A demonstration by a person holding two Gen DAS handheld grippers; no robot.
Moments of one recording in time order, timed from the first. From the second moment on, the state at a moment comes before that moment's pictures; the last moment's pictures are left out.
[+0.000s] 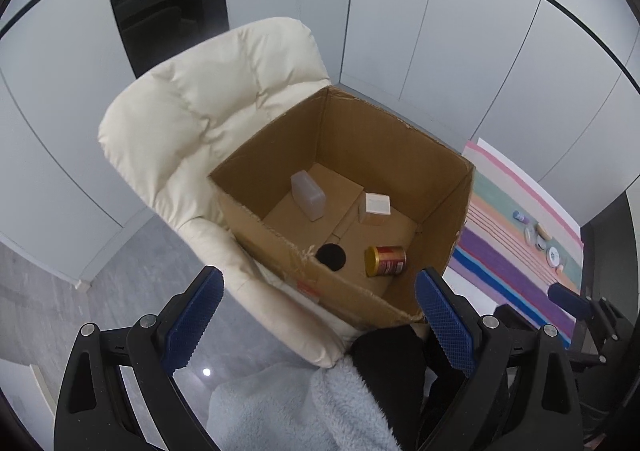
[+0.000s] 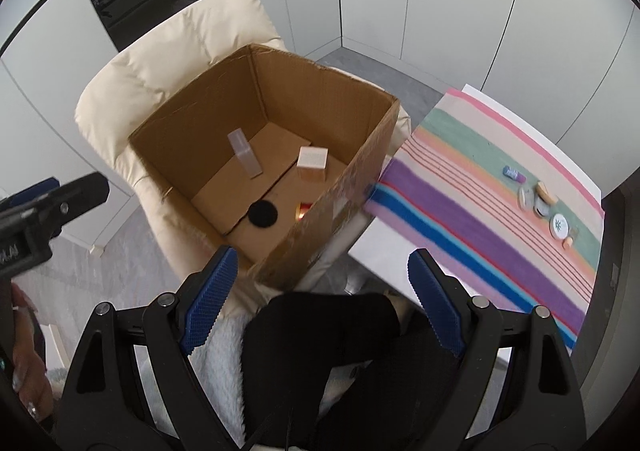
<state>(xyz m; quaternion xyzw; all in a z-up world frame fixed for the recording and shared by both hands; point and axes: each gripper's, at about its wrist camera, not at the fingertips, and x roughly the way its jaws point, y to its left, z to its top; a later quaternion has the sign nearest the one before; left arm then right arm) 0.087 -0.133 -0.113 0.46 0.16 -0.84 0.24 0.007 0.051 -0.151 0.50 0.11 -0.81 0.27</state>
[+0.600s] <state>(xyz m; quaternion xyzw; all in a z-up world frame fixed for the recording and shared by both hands) 0.112 -0.097 -0.105 0.46 0.14 -0.85 0.21 0.056 0.076 -0.135 0.49 0.12 -0.83 0.25</state>
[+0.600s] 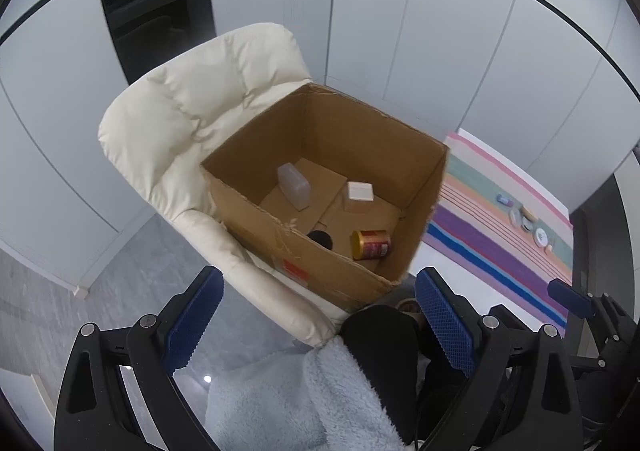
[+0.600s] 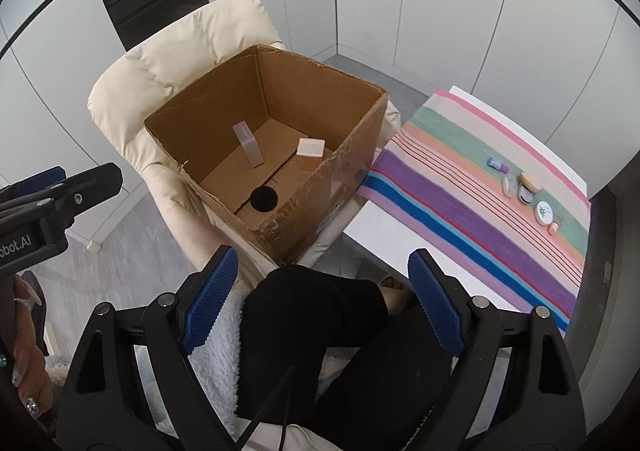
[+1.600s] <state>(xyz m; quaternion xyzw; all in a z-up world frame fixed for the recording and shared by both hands) 0.025 0.111 -0.107 0.50 0.03 -0.87 0.01 0.060 0.308 -0.123 0.49 -0.01 -0.87 0.03</state>
